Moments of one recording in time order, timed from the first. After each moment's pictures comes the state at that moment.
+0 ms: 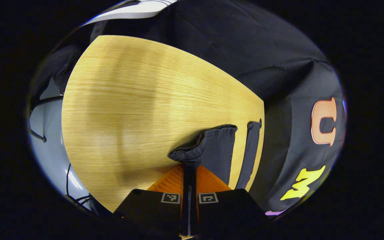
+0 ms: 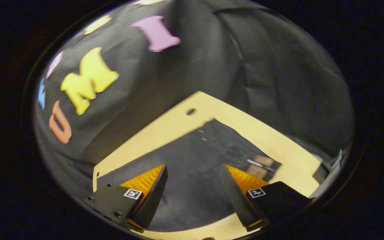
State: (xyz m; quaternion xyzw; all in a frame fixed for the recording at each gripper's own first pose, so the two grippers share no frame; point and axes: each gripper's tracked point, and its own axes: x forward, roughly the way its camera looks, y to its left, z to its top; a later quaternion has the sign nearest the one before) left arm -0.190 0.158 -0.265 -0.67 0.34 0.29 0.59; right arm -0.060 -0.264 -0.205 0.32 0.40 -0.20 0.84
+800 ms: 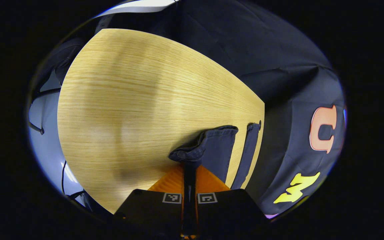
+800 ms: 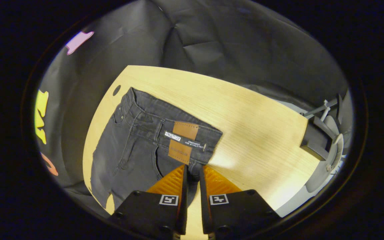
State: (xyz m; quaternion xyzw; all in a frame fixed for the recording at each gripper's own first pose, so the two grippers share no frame) left arm -0.188 0.158 -0.264 -0.71 0.33 0.29 0.56; right arm -0.110 -0.307 -0.302 0.38 0.50 -0.28 0.72
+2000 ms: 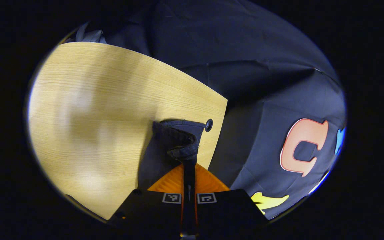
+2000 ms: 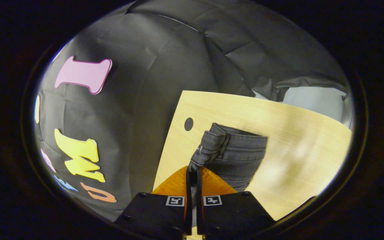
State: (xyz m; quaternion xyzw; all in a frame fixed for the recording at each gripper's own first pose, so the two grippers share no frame) left arm 0.049 0.193 -0.180 -0.77 0.27 0.23 0.53; right arm 0.109 -0.283 -0.185 0.56 0.36 -0.15 0.73
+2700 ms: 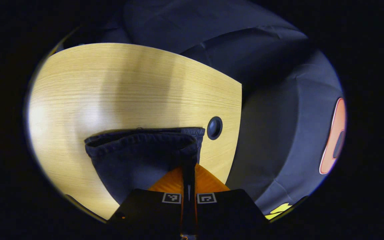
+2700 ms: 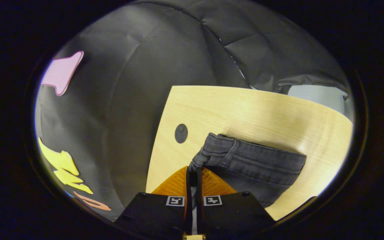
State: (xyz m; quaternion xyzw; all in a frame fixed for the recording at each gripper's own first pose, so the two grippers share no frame) left arm 0.170 0.174 -0.269 -0.70 0.36 0.27 0.55; right arm 0.206 -0.281 -0.281 0.54 0.39 -0.19 0.72
